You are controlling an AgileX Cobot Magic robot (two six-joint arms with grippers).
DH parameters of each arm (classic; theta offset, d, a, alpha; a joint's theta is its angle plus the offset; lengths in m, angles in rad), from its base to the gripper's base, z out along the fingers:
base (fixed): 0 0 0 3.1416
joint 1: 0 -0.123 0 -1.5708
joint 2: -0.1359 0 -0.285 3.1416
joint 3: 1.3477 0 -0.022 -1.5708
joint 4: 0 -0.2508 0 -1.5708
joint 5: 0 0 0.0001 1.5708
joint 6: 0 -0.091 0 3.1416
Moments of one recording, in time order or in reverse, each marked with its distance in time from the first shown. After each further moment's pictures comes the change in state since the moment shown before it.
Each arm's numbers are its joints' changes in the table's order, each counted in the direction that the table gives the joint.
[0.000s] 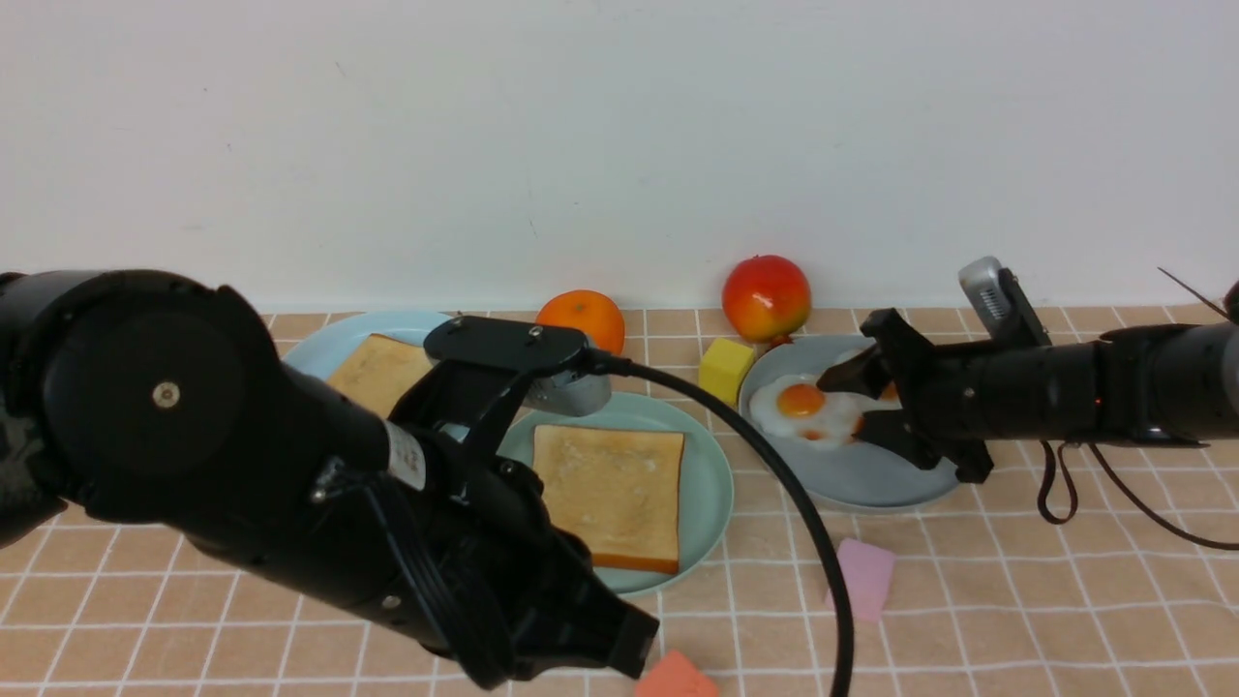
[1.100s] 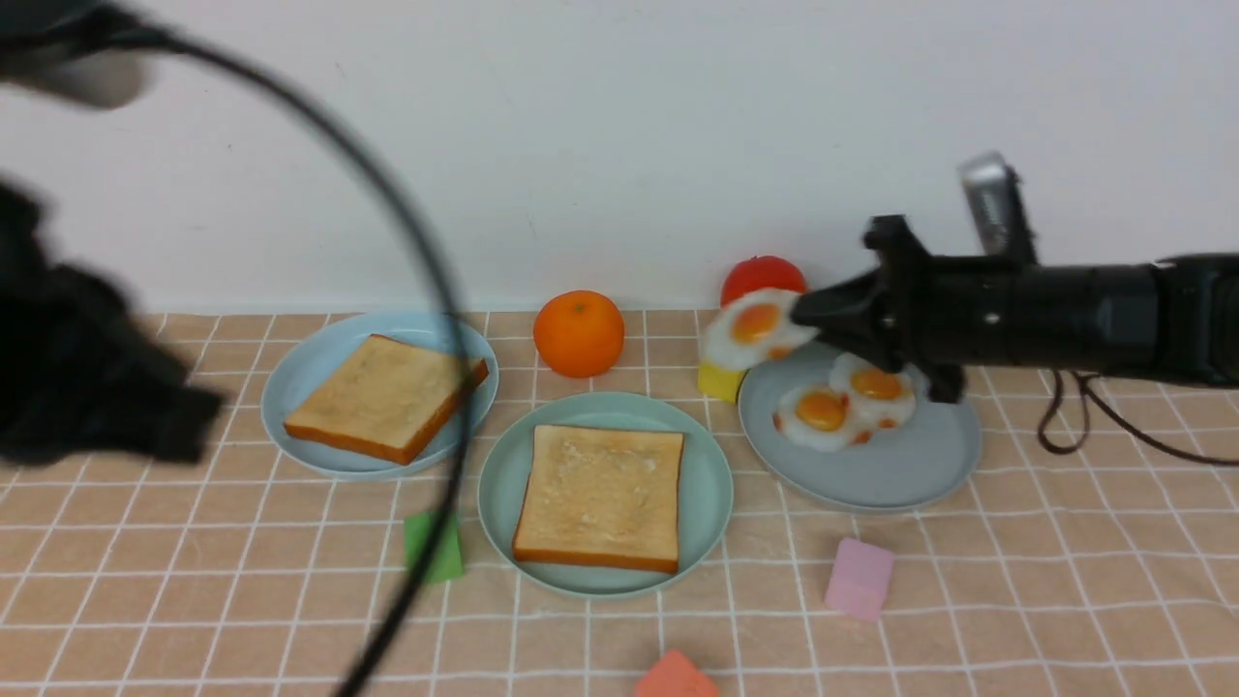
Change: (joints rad) right arm -0.045 0.186 0.000 0.049 -0.309 0.043; left arm 0.000 0.348 -0.216 -0.727 -0.454 0.426
